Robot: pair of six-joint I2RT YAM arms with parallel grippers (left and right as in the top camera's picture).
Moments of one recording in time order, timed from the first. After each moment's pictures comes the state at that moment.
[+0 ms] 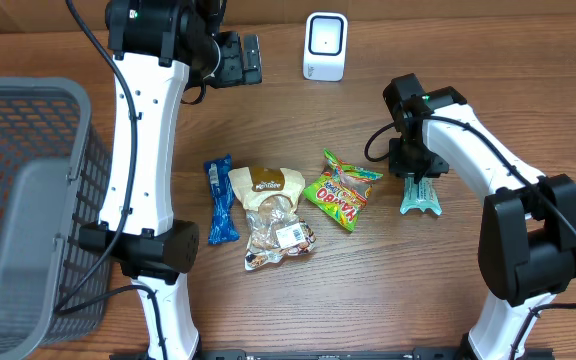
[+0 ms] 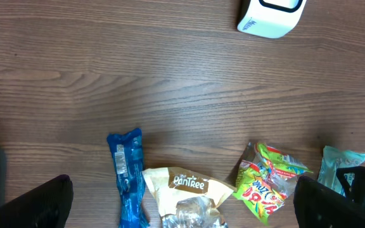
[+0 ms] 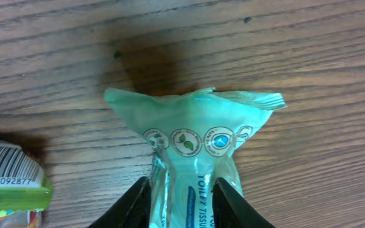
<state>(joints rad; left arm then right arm) -0.20 2.11 2.61 -1.65 0.04 -0.31 0.29 1.97 1.47 -1.08 0.19 0.38</state>
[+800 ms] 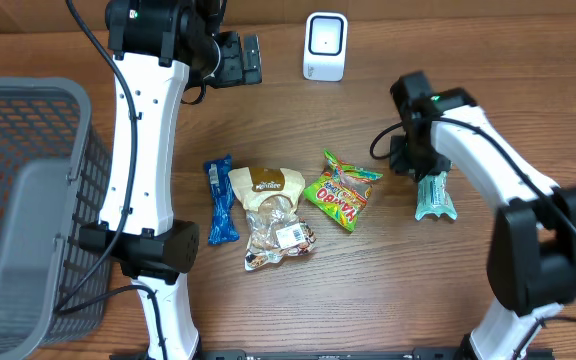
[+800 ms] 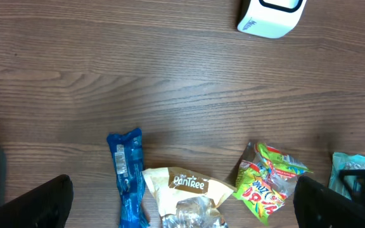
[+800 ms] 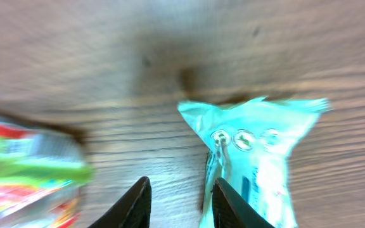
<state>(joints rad) -0.20 2.11 2.61 -1.65 0.04 -0.31 0.27 1.90 1.47 -1.06 0.12 0.38</state>
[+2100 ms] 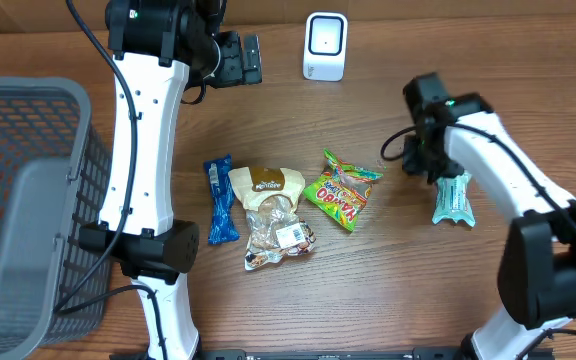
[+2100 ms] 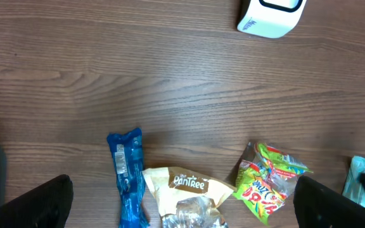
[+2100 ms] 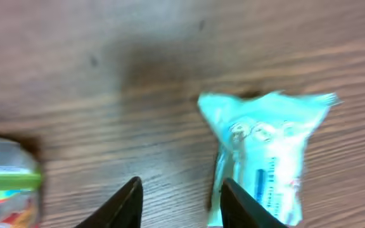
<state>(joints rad) -0.20 2.11 2.61 -1.65 0.04 -0.31 0.23 1.85 1.41 -1.05 0.19 0.40</state>
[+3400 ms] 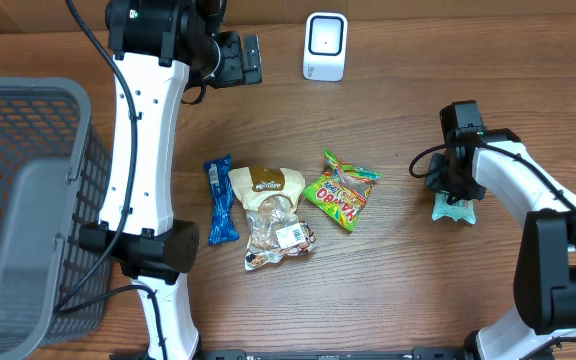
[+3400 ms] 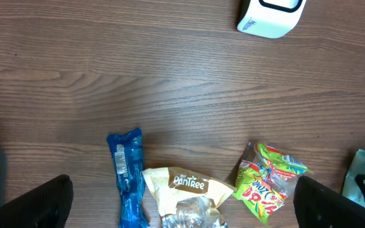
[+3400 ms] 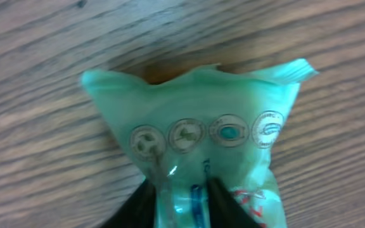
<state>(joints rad) -0.20 2.11 2.61 -1.65 0.04 -0.31 0.08 1.81 1.10 -0.74 0.14 0.40</state>
